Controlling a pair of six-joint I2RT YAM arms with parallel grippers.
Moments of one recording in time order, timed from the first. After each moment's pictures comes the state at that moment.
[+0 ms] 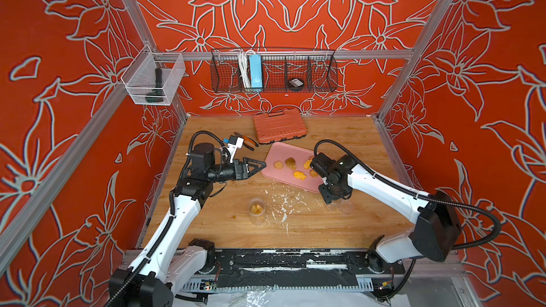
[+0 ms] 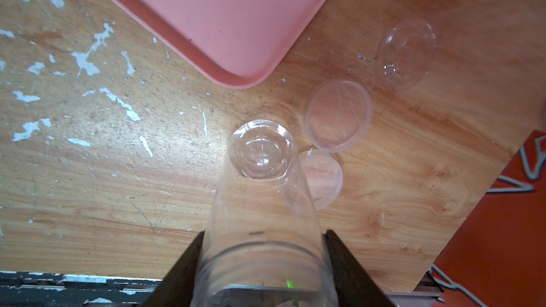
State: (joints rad) left arm -0.12 0.97 0.80 -0.23 1.03 -0.67; right arm 0.67 1.47 1.13 -1.20 0.23 0.34
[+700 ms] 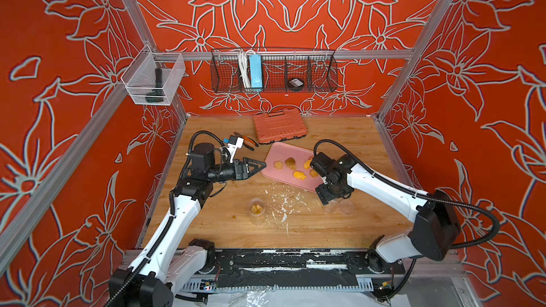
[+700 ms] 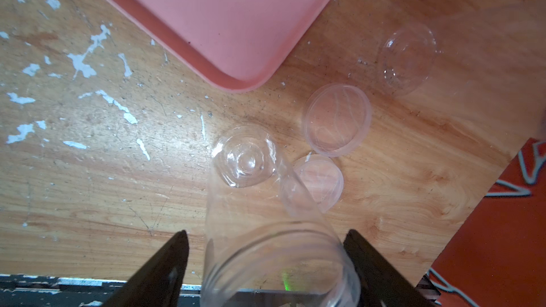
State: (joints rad) left arm -0.12 0.97 0.80 -0.23 1.03 -0.66; right arm 0.67 1.48 1.13 -1.19 0.23 0.32
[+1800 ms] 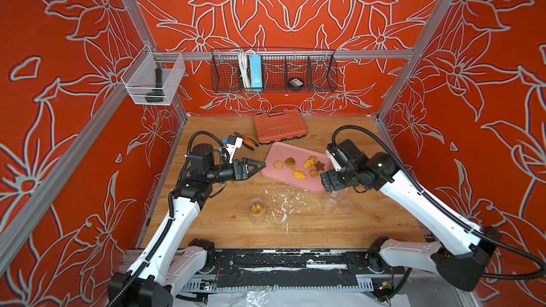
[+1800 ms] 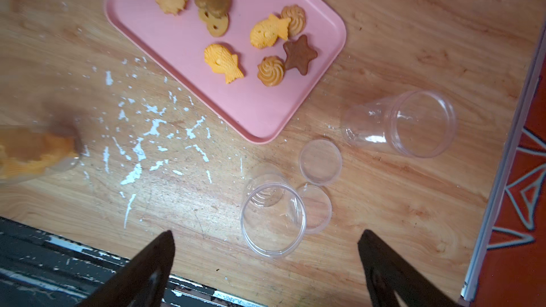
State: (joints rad) left arm -0.12 0.94 0.79 -0.21 1.02 -0.67; right arm 0.65 1.19 1.29 -1.19 0.17 0.30
